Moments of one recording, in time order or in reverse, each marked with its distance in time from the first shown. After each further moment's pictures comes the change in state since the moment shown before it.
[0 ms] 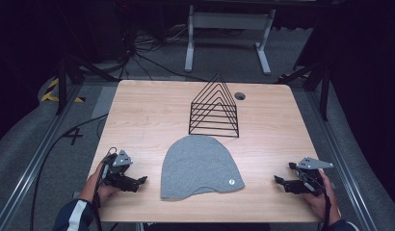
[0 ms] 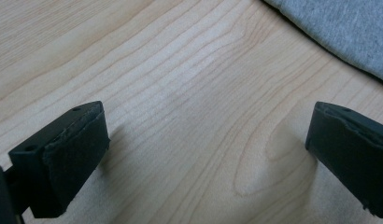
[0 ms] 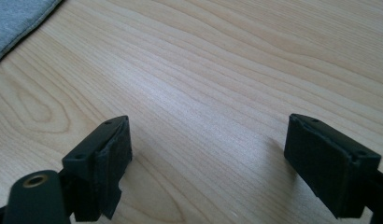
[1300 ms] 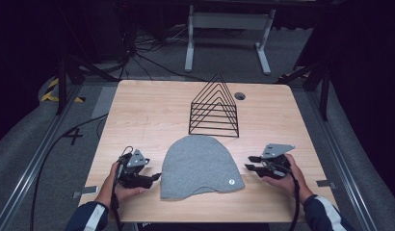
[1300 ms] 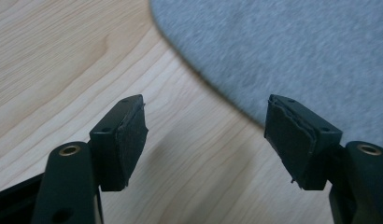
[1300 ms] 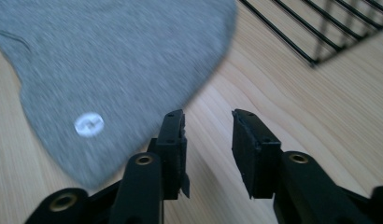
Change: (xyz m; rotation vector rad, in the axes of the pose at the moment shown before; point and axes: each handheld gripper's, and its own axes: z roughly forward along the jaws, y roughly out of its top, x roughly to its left) left arm -0.041 0.033 0.006 -0.053 -0.057 0.057; right arm 0.060 0.086 0.044 0.009 0.248 -0.297
